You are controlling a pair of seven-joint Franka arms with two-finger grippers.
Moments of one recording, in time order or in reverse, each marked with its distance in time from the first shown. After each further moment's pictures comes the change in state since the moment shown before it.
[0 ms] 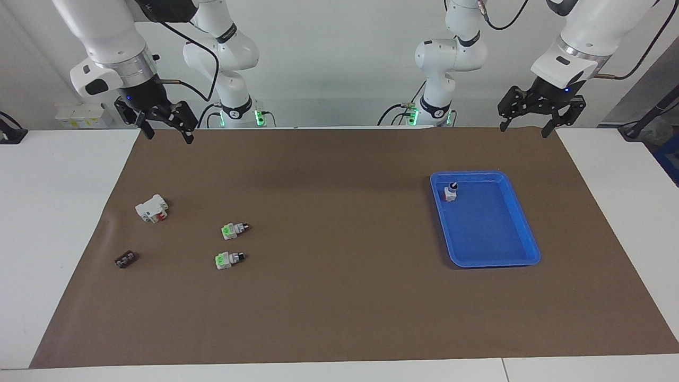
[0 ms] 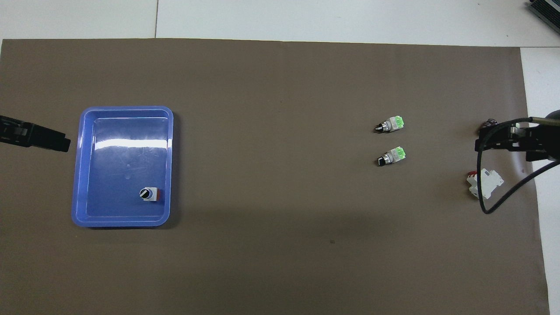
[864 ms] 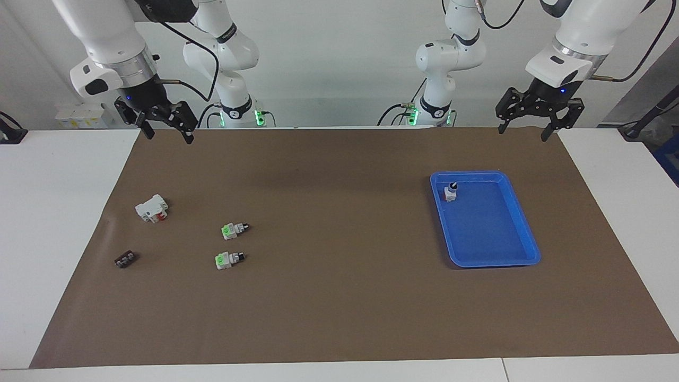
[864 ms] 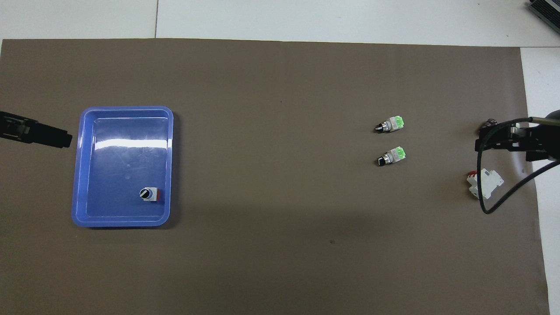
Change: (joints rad) left arm 0.157 -0.002 -0.154 -0.010 0.002 0.051 0.031; right arm 0.000 0.000 0.000 0.000 0.000 0.000 0.000
